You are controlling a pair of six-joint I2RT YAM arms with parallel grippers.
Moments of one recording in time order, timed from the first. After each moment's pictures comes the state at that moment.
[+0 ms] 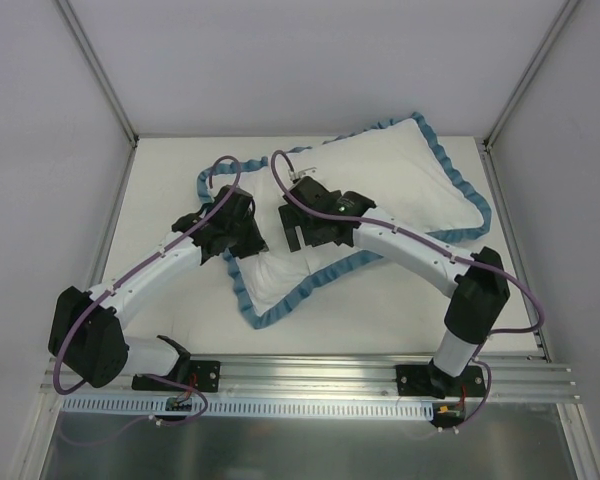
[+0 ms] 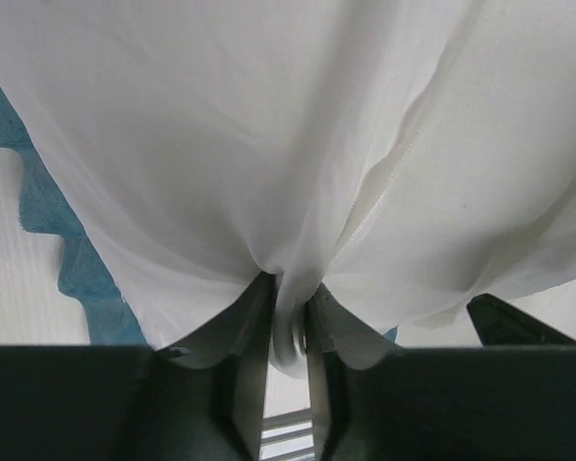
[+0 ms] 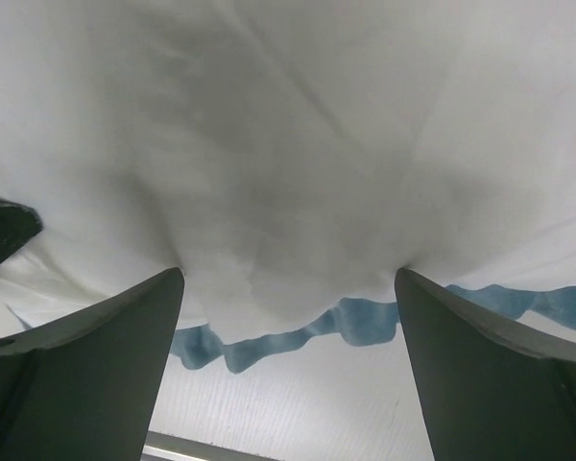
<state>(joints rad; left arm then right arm) -0.54 1.32 1.00 -0.60 -0.04 -0.87 0.91 1.73 1.58 -0.85 0.38 0.45</state>
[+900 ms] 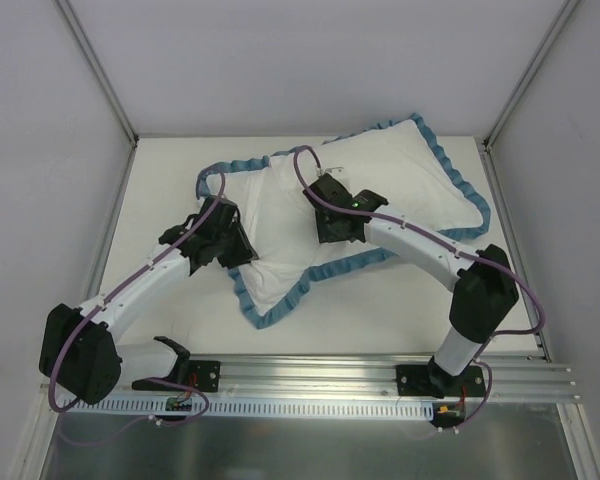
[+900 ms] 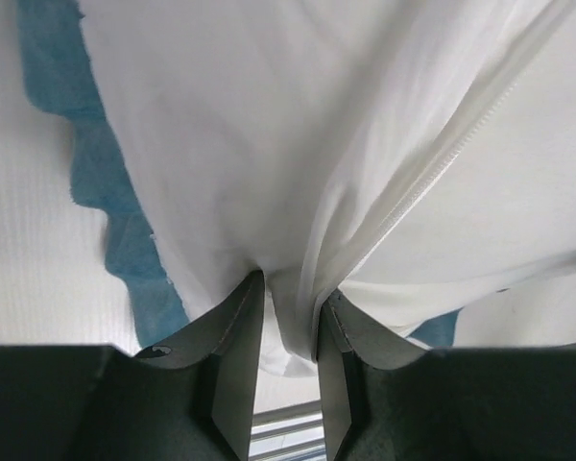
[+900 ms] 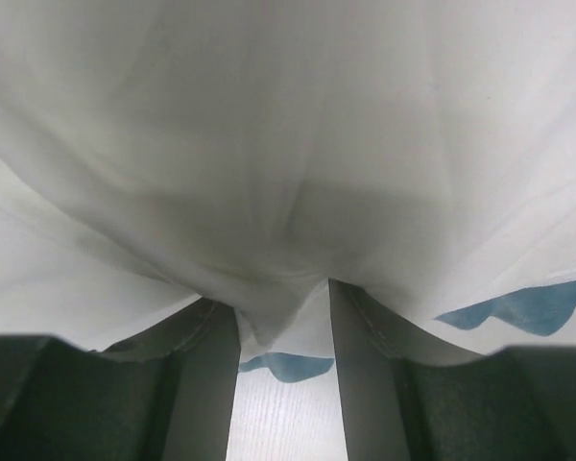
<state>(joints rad) -0.49 1.24 0.90 -0.60 0.01 -0.85 0.82 1.71 1.46 -0.81 0.42 0.52</state>
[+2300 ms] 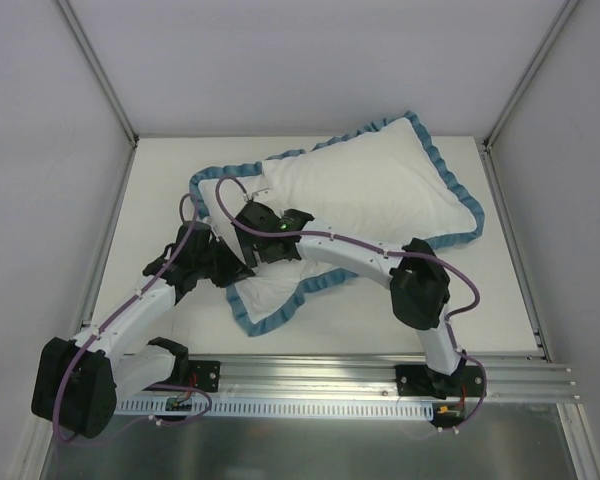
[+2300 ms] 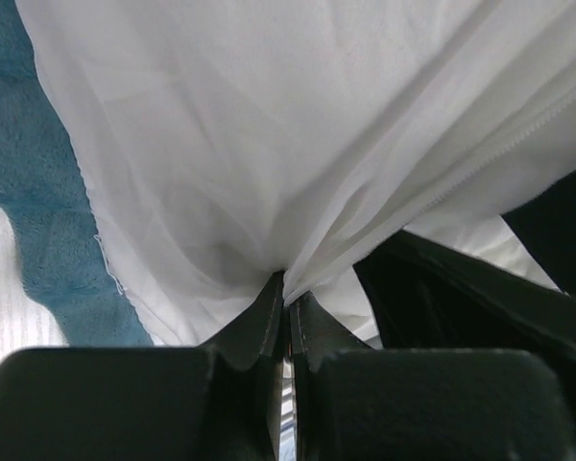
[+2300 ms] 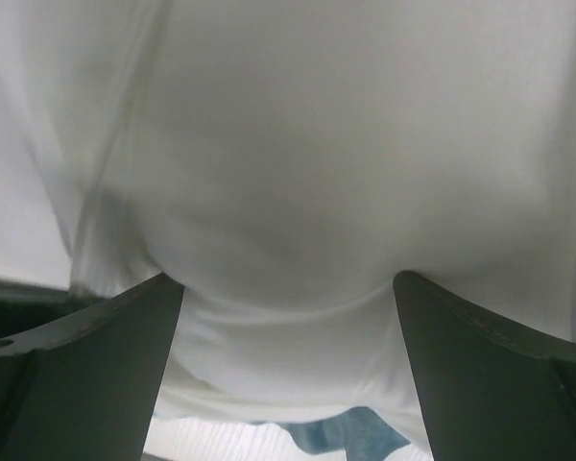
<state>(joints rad) -0.33 1.04 0.56 -0.34 0.29 -0.93 1.08 2.01 1.77 -0.79 0.39 0.57</state>
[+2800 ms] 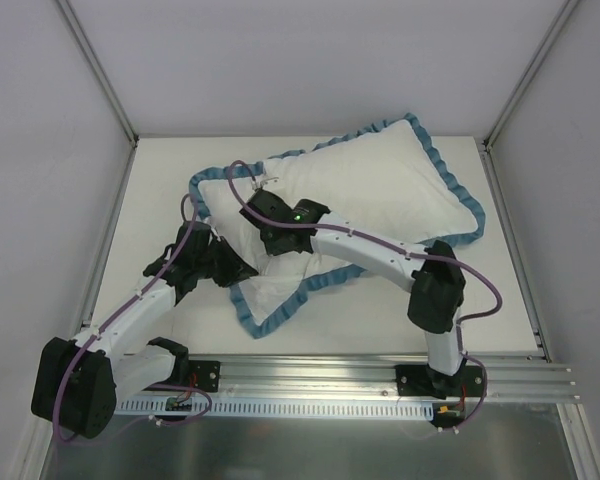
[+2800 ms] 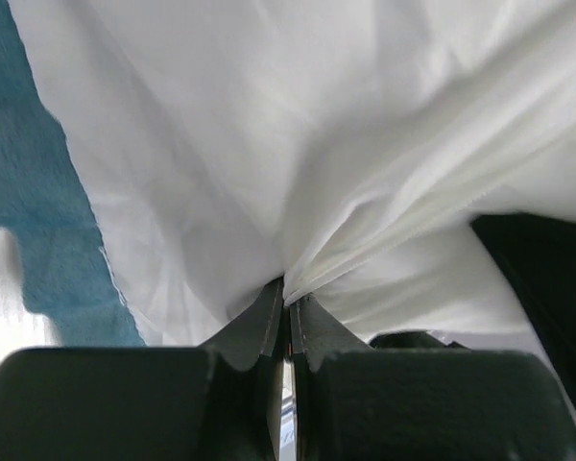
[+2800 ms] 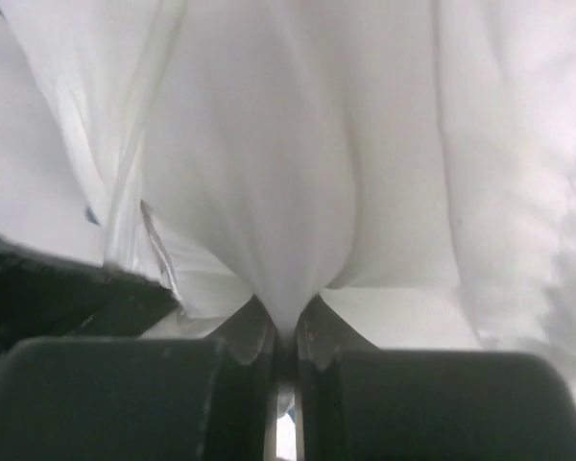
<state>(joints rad) -0.33 1.03 0.54 -0.32 0.34 -0.96 1.06 2.00 1.83 -0.88 0.41 0.59</state>
